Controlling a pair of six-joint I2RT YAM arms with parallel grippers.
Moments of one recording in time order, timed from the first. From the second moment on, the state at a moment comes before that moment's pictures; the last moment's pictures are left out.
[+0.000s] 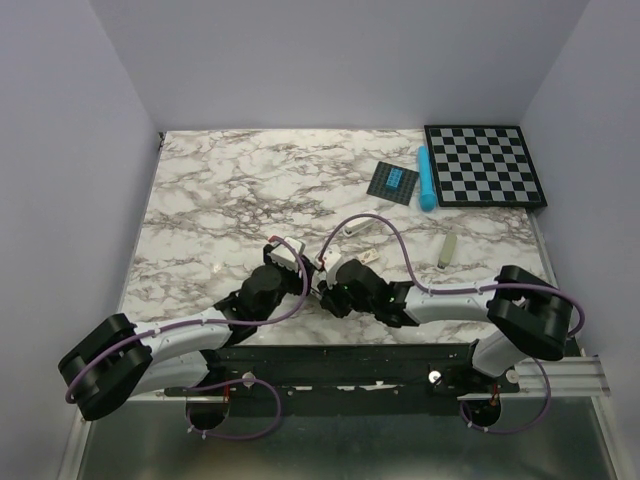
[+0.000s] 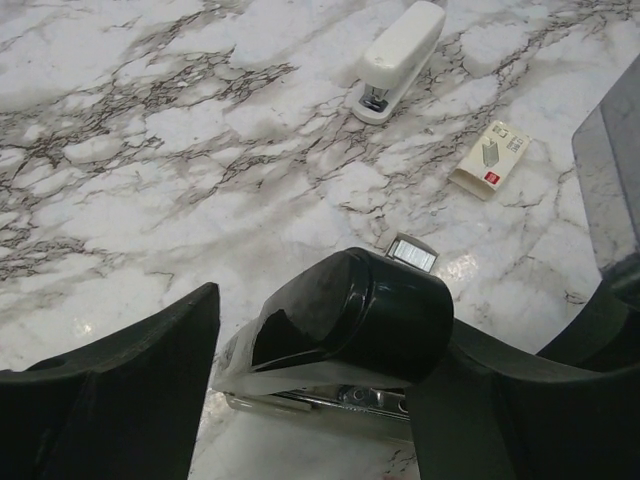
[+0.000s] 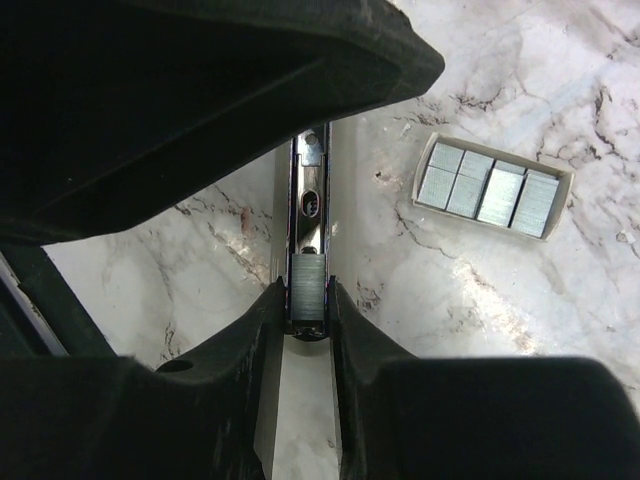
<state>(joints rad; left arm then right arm) -0.88 1.10 0.27 0.57 -0.37 -0.15 1.09 1.55 0.69 0.22 0.08 0.18</state>
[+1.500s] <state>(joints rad) -0.86 1.05 0.29 0.44 -0.16 -0.37 1.09 1.54 0.58 0.46 0.06 0.16</state>
